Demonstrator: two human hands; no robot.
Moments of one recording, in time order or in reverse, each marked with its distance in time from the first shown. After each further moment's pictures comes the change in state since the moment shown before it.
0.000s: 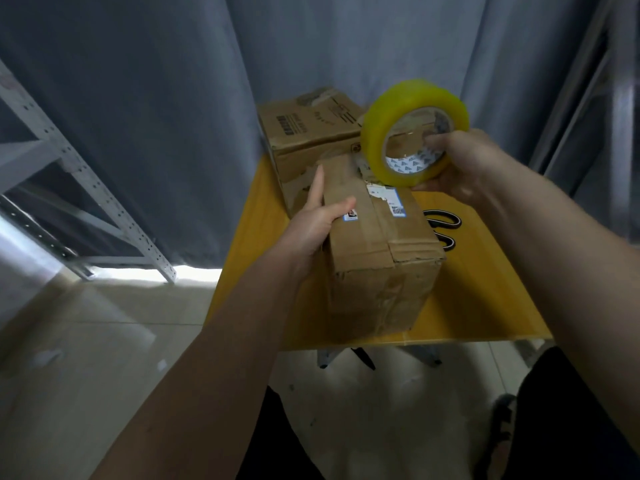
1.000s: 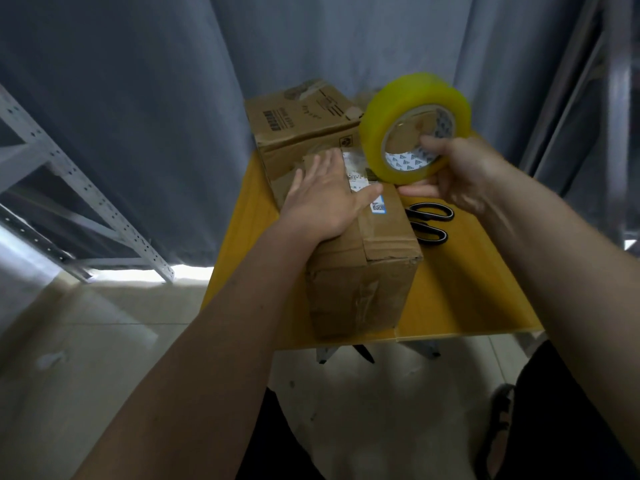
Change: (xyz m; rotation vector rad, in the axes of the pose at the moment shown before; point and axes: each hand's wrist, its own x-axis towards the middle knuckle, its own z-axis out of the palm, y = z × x) left_hand 0.008 0.034 0.034 1.391 0.055 0.210; right_hand 0.002 0.016 -0.021 0.129 -0.126 0.068
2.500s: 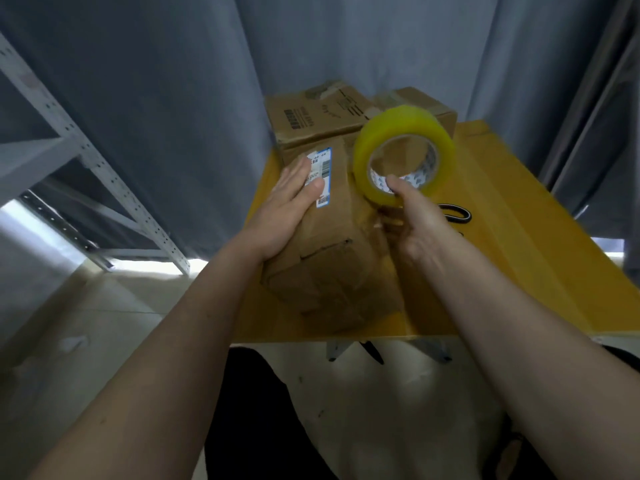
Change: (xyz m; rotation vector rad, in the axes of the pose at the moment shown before) left_hand -0.030 -0.071 -0.004 -0.562 0.104 0.004; right_hand -0.005 0.067 0.057 0.221 0.146 0.234
